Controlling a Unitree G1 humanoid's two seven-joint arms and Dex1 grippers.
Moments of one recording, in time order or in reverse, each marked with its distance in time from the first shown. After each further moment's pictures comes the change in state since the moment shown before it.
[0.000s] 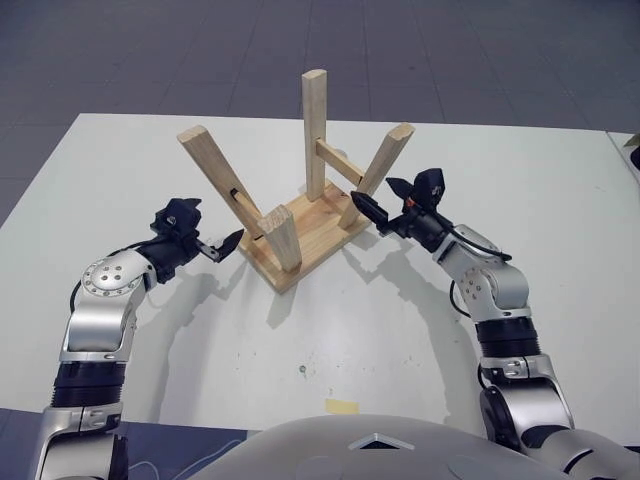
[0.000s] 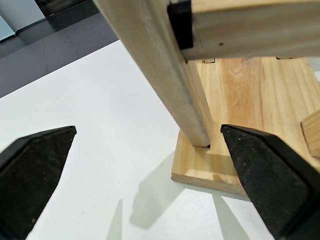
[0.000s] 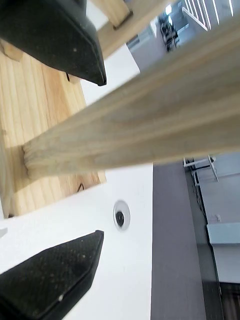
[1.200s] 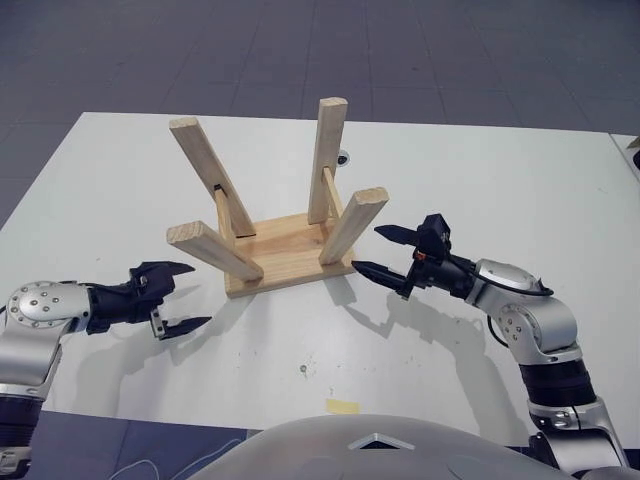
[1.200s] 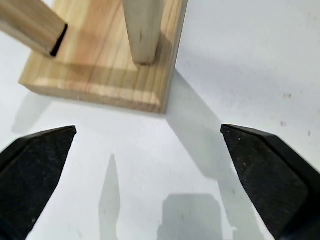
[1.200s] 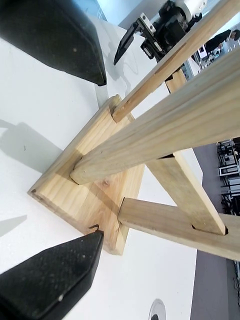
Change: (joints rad) left arm 0.164 0.324 0.012 -0.003 -0.071 -0.148 -0.527; right arm 0.235 -0.215 0.053 -0.325 0.038 0.140 0.314
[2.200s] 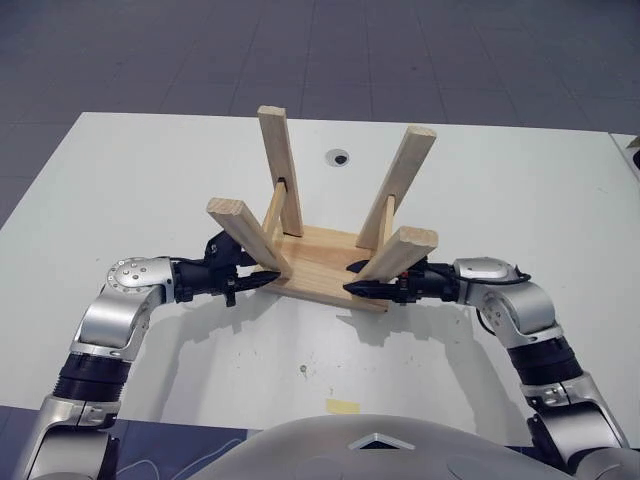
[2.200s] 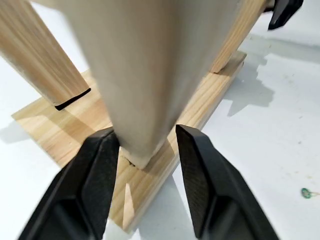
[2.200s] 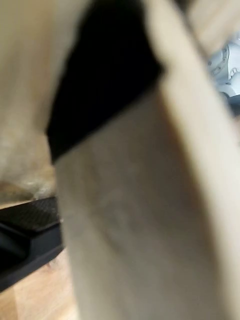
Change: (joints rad) left arm -0.193 -0.238 -0.175 -0.057 -0.155 0.331 0.052; right arm -0.054 -0.038 0.099 0.080 -0.020 0.061 0.251
